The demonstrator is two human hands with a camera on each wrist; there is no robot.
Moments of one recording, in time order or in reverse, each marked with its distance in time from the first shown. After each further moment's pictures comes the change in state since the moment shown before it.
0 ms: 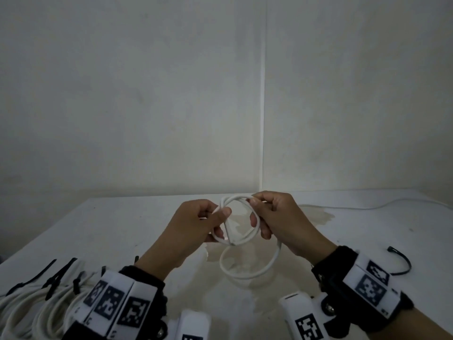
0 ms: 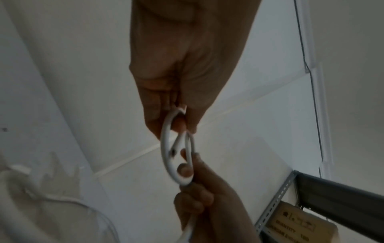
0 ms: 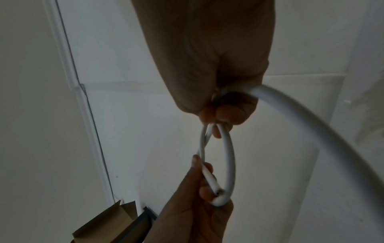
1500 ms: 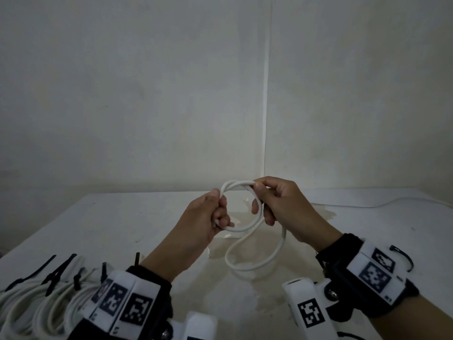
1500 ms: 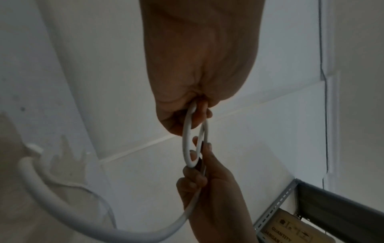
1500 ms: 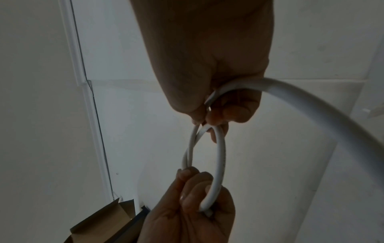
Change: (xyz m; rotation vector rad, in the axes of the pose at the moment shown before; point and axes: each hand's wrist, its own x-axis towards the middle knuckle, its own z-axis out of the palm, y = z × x) left_hand -0.002 0.003 0.008 -0.482 -0.109 -0.025; right_hand 0.011 -0.008 -0.002 -0.003 -0.003 -0.053
